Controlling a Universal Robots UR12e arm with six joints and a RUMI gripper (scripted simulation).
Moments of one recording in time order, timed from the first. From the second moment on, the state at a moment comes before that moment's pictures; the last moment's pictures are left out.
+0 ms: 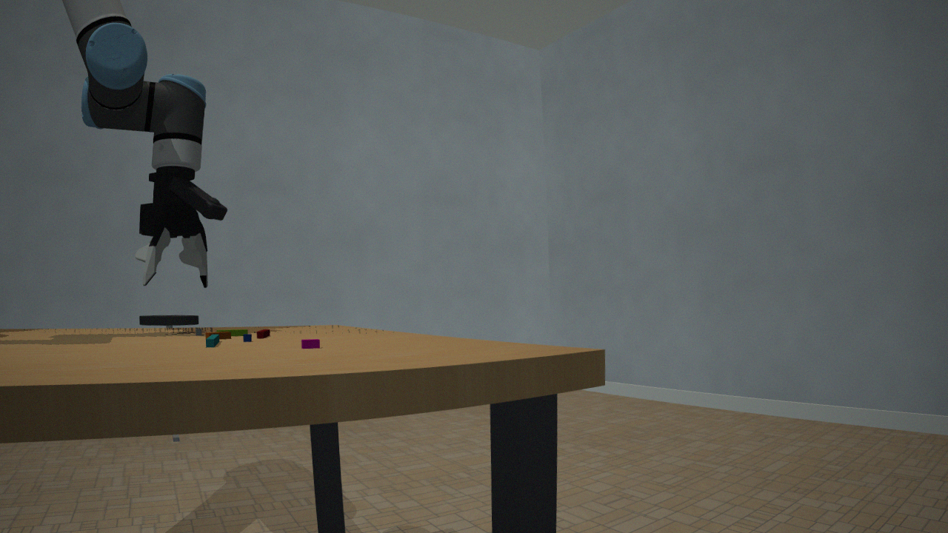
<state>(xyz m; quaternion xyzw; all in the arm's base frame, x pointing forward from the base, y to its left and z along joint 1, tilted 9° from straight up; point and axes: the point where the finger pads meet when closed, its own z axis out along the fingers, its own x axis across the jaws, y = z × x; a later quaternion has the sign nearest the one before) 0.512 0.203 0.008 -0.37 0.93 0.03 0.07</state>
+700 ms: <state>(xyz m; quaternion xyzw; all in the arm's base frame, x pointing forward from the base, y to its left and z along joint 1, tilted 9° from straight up) 0.555 0.179 0.010 -0.16 0.98 0.05 0.06</state>
